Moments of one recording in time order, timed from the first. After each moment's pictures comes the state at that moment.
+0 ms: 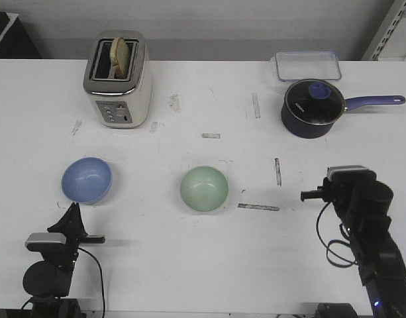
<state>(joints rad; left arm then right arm) 0.01 0.01 0.03 0.10 -0.02 0.01 0.00 0.83 0.74 -0.36 -0.01 -0.06</state>
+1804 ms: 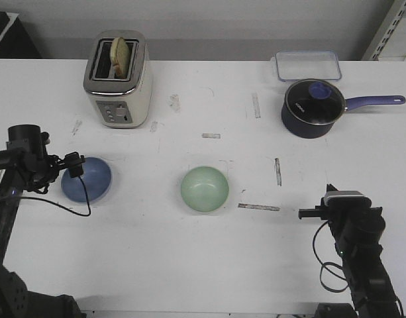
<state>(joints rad) 0.23 1.54 1.28 -0.78 0.07 -0.12 0.00 0.67 0.51 -0.22 0.03 -0.06</state>
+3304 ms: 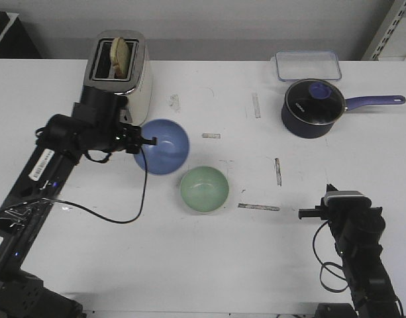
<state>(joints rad) -0.32 1.62 1.79 -0.98 0.16 -0.15 0.00 0.67 0.51 -0.21 0.03 -0.05</state>
